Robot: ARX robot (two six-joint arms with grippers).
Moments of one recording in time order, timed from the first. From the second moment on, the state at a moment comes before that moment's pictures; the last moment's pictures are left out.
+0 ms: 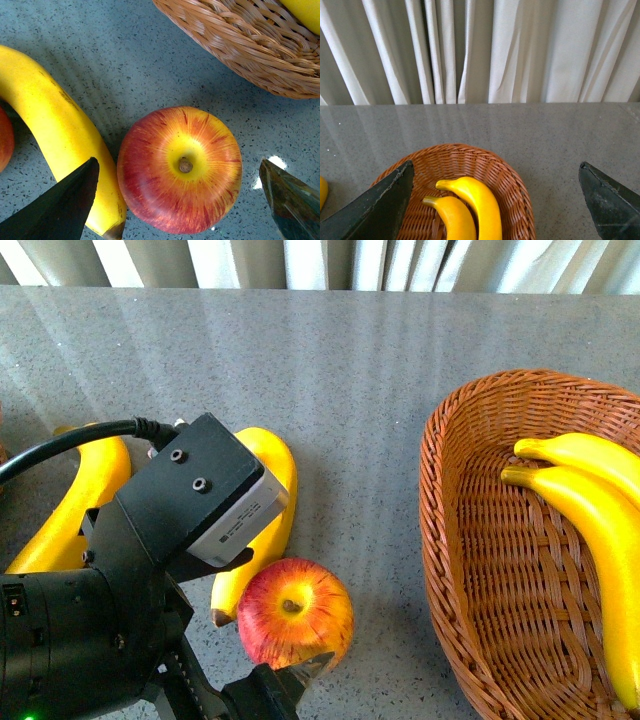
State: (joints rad) left arm -0.54 1.73 0.37 0.66 0.42 0.18; right arm 0.00 0.00 0.02 0.00 0.00 0.00
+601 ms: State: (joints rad) left arm -0.57 1.81 0.40 0.70 0.40 0.19; right arm 0.00 0.00 0.02 0.00 0.00 0.00
